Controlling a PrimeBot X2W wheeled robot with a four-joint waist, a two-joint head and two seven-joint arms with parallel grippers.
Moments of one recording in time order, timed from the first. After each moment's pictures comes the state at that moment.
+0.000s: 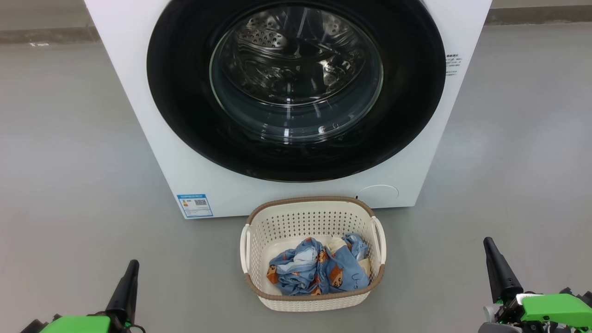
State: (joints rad) left arm -0.07 0.04 0.08 0.27 -1.62 -0.13 0.11; right arm -0.07 -0.05 -0.14 0.27 1.61 0.13 0.11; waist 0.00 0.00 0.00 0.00
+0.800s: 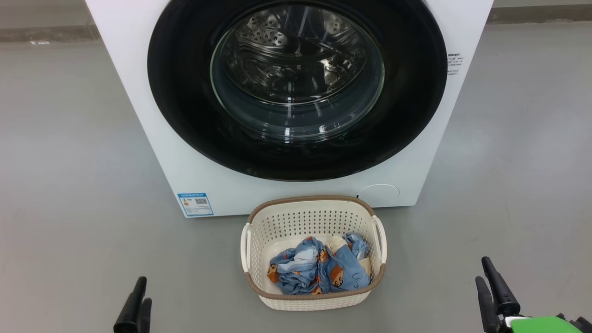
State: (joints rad) left arm -0.01 0.01 0.06 0.31 -1.57 -0.13 0.07; right arm -0.02 -0.03 -0.13 0.34 1.57 0.13 0.07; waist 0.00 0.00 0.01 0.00
